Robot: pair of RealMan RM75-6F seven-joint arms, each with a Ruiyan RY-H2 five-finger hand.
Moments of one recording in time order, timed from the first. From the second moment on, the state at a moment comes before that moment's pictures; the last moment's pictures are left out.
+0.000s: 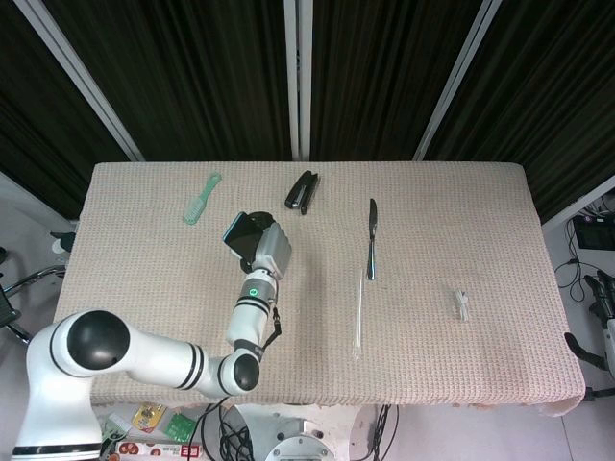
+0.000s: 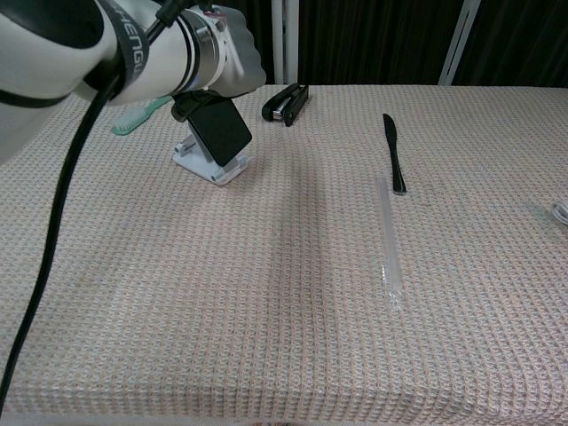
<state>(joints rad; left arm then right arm) -1.52 -1.62 -0.14 -1.63 -0.01 1.26 1.87 0.02 -1.12 0.07 -1.34 -1.47 1.49 0.23</state>
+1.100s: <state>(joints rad) -1.49 -1.68 -0.02 -1.50 0.13 1.17 1.80 0.03 -1.13 0.08 -1.32 -1.46 1.46 0.24</state>
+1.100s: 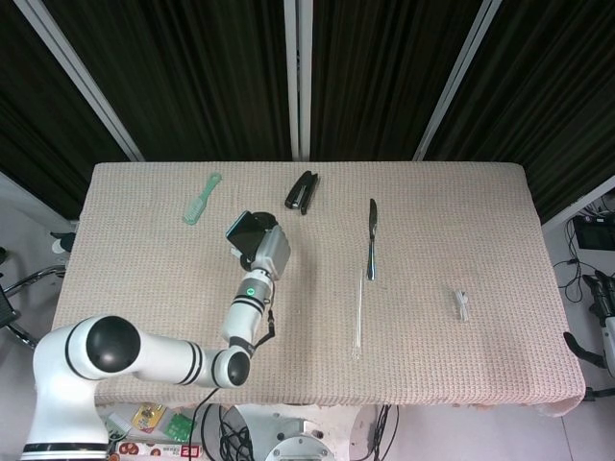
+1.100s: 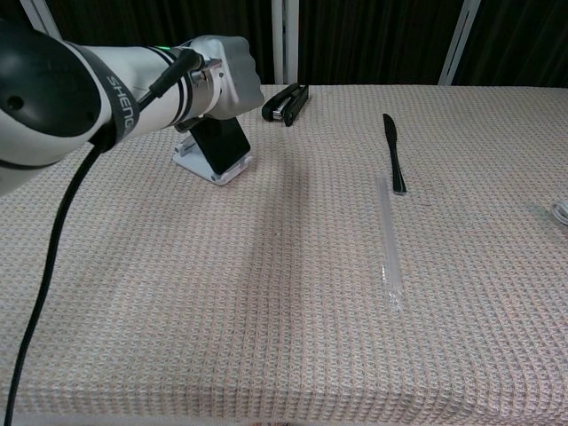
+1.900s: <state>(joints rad) -1.48 -1.68 0.00 -1.49 0.14 1.07 1.73 0.03 -1.12 0.08 -1.32 -1.44 1.44 0.24</state>
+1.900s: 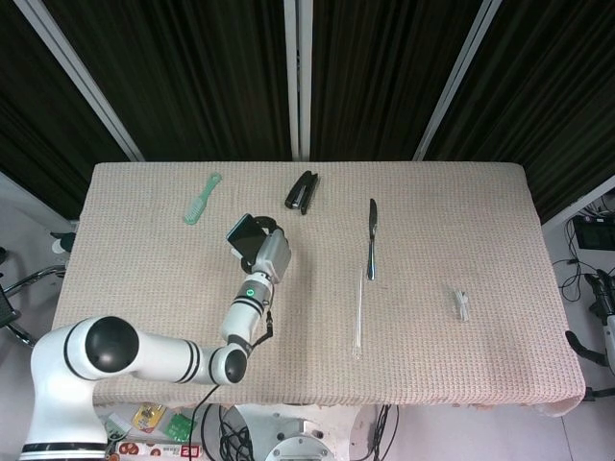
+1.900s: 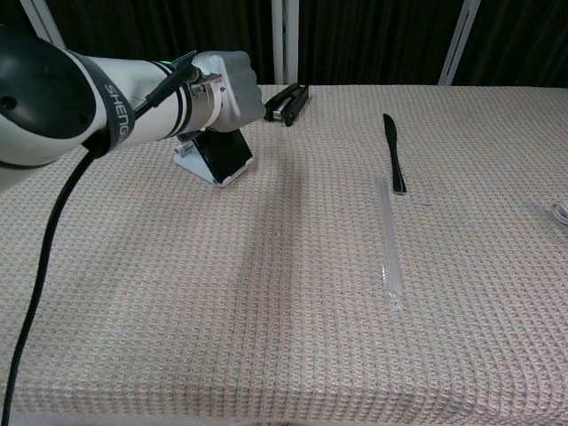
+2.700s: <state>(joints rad) -1.44 -1.55 0.00 -1.72 0.29 1.12 1.52 0.03 -1.11 0.09 -1.35 -1.45 1.47 0.21</state>
